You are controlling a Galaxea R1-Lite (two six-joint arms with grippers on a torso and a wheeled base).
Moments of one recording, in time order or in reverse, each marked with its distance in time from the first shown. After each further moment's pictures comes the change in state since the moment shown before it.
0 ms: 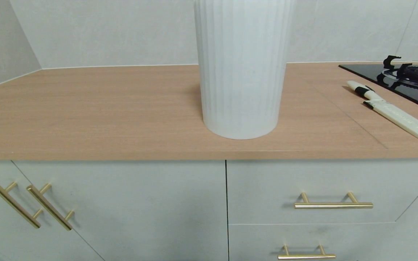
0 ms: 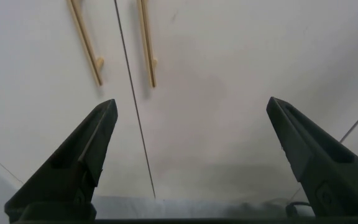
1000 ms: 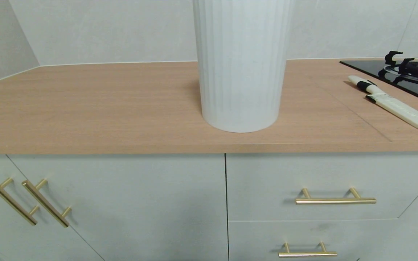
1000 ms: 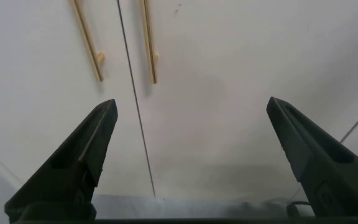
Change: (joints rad) left arm 0.000 0.000 0.000 0.001 -0.001 0.000; right arm 0.000 0.000 0.000 0.000 0.000 0.000
